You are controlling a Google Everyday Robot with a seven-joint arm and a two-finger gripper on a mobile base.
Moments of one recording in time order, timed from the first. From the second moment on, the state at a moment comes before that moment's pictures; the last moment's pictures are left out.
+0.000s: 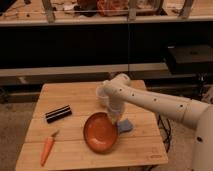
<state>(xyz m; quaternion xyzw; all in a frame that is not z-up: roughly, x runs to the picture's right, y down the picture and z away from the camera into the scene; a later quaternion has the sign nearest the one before) 0.040 0.188 0.773 -0.17 -0.36 -0.82 0.41</state>
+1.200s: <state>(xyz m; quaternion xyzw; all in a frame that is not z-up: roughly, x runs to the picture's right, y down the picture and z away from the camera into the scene) -0.143 0.171 0.808 -0.11 -0.41 -0.84 0.33</state>
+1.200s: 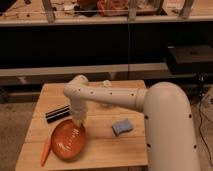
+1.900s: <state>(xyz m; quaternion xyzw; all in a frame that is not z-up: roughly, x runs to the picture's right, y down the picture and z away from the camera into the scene) -0.015 0.133 0.841 -0.16 -0.37 -0.78 0.47</state>
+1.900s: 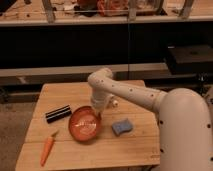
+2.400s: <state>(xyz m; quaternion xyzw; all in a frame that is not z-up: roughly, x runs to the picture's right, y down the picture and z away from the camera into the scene) 0.058 0.141 0.821 -0.17 -0.36 -0.77 0.49</state>
